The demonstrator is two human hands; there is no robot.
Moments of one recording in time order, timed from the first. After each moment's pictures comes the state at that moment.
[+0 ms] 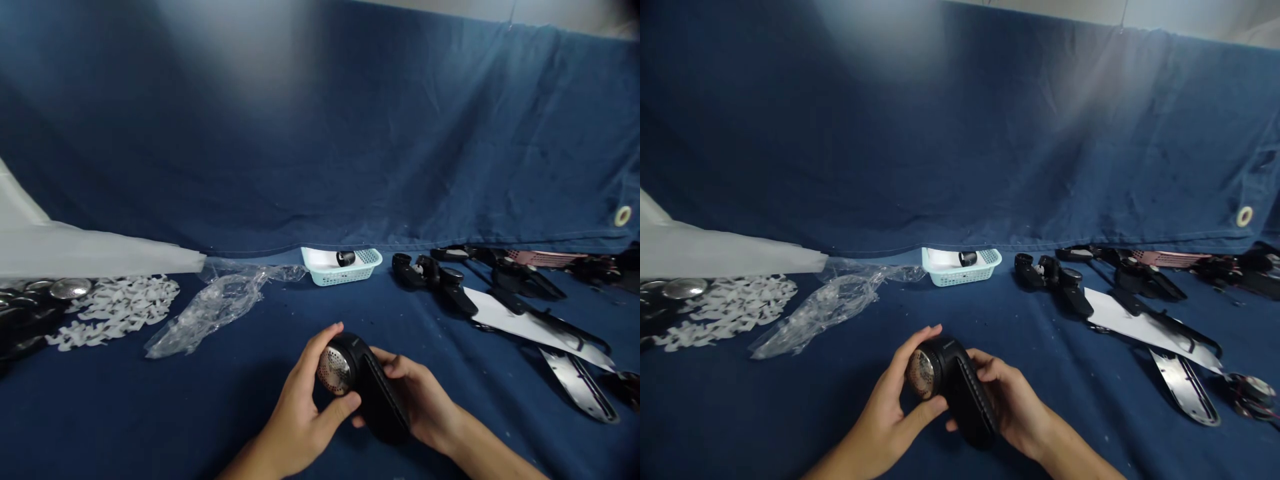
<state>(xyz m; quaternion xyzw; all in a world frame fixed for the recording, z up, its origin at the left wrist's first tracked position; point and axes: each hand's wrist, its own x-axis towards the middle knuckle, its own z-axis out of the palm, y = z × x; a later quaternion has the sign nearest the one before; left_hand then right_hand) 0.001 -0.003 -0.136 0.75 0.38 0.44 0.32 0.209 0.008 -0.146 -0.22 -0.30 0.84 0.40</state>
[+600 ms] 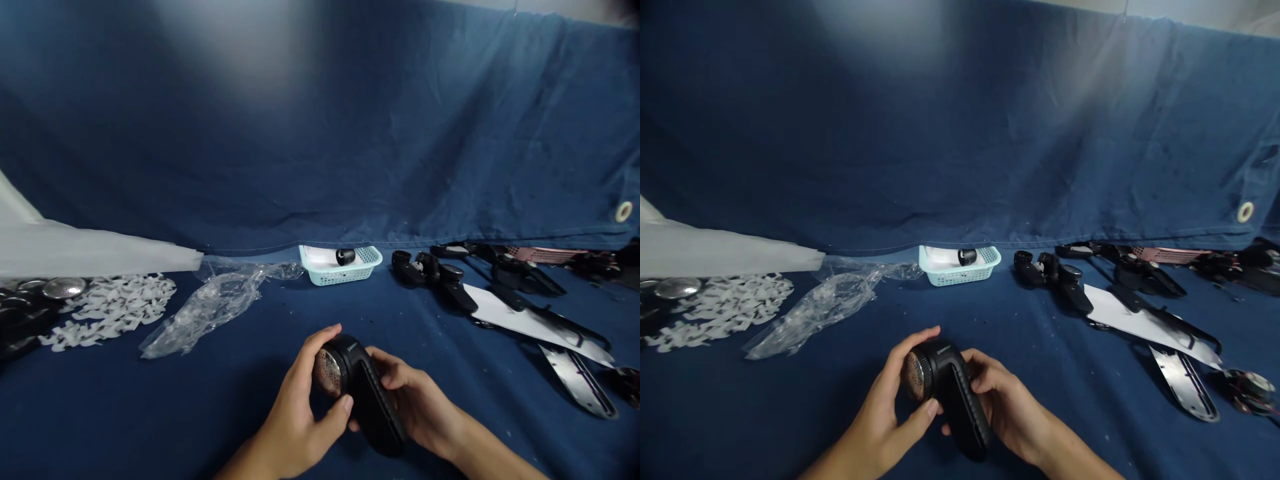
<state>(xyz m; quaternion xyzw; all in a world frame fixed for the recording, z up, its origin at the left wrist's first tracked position) -0.003 -0.003 -0.138 0.77 0.37 0.43 0.30 0.206 0.003 -0.140 -0.22 -0.31 0.83 0.40</state>
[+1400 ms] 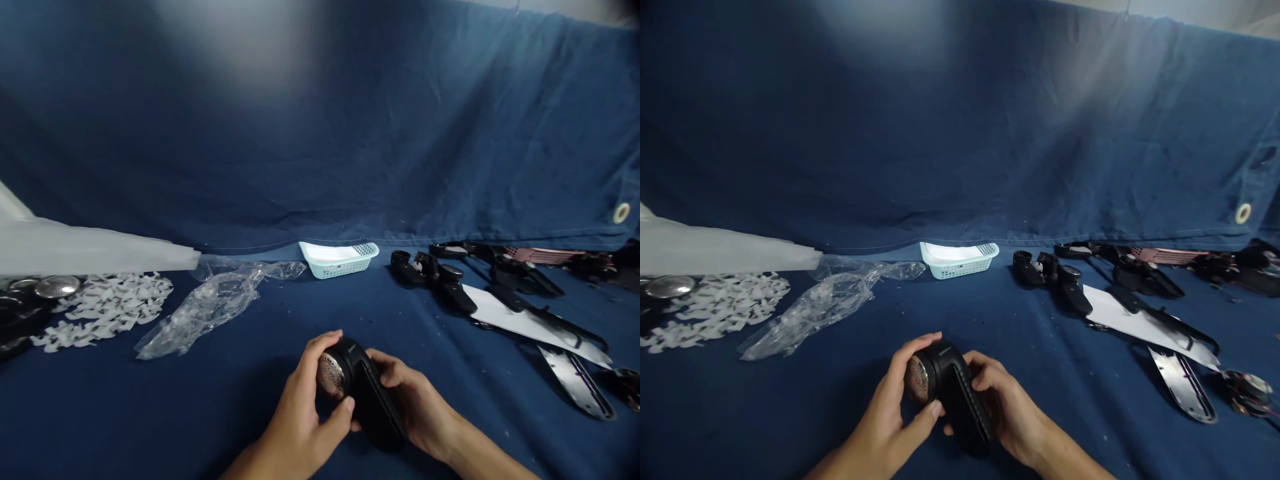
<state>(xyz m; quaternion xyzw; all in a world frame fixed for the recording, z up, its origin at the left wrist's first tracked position) 0.003 -0.003 -0.148 0.76 0.38 0.45 0.29 0.203 0.003 -0.146 -0.25 -0.30 0.82 0.42</state>
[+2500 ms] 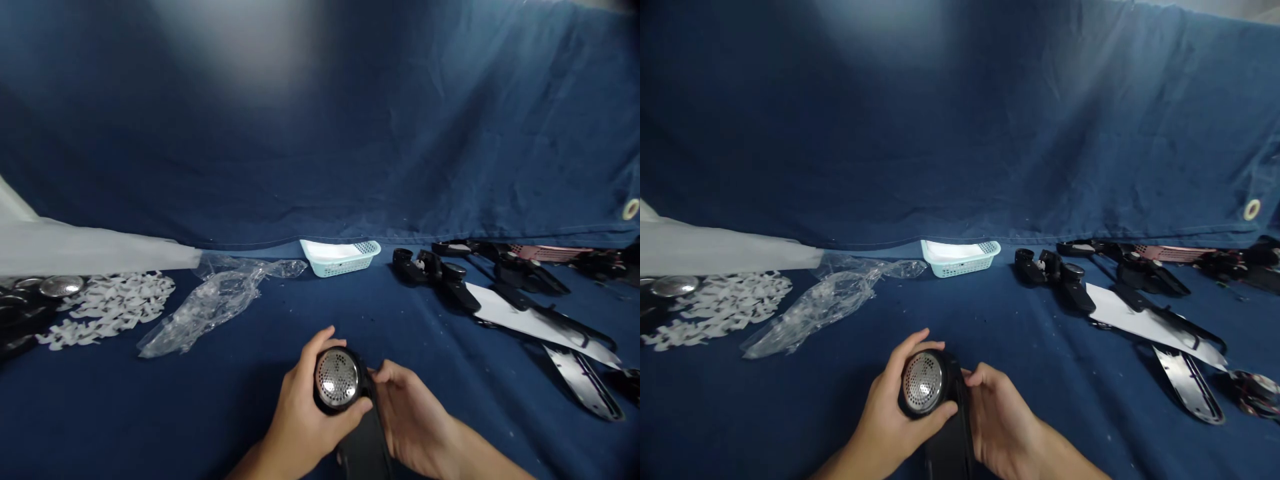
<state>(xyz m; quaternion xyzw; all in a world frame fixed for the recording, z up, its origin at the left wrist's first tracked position) 0.014 -0.002 -0.144 0.72 0.45 0.45 0.28 0.189 -0.003 -0.134 -0.23 -0.14 0.91 0.33</state>
